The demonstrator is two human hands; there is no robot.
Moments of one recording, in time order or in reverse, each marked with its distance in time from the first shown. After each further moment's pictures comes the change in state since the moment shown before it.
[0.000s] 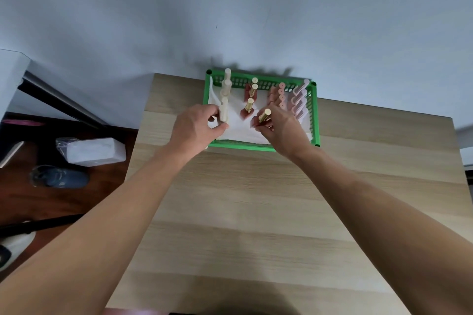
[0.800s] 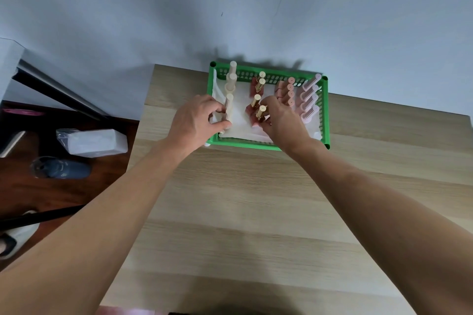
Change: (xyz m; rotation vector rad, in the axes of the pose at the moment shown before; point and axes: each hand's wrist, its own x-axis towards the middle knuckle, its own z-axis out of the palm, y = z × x) left_hand 0.013 -0.017 0.003 0.066 -0.052 0.093; right_hand 0.025 0.000 0.018 -0.176 0.005 -0.025
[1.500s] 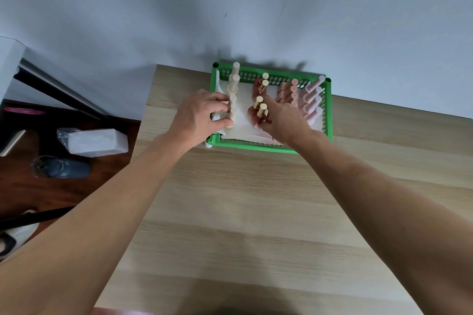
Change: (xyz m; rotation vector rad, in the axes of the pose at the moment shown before) left_hand 0.012 -0.010 0.000 -0.061 -0.001 0.072; right_hand 0.019 0.004 -0.001 -0.084 -0.118 -0.035
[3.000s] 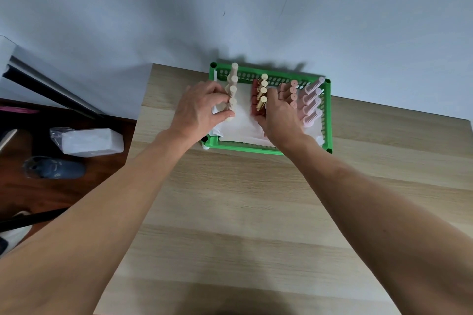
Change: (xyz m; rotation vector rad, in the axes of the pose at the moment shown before) left_hand 0.016 -0.001 0.004 0.060 0.098 0.075; right_hand 0.010 -0.011 0.009 0.010 0.110 0.163
